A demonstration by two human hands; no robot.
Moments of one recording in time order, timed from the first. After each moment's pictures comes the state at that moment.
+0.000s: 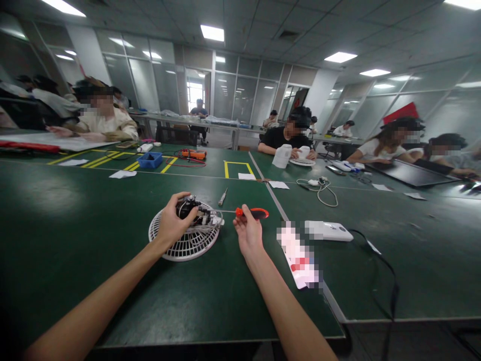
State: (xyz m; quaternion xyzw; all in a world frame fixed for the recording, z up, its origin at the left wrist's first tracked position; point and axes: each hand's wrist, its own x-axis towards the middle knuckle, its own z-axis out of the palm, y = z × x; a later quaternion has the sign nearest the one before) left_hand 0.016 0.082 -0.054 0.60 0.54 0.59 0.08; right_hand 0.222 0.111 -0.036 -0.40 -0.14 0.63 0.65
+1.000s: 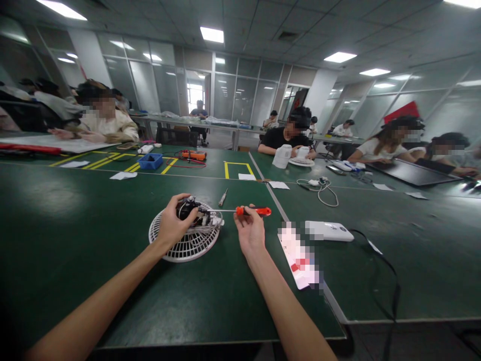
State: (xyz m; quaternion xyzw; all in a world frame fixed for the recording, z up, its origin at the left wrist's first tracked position) left_hand 0.017 0.080 -0.053 0.59 0.55 0.59 0.07; right_hand 0.227 0.108 -0.026 -0.34 -0.14 0.64 0.67
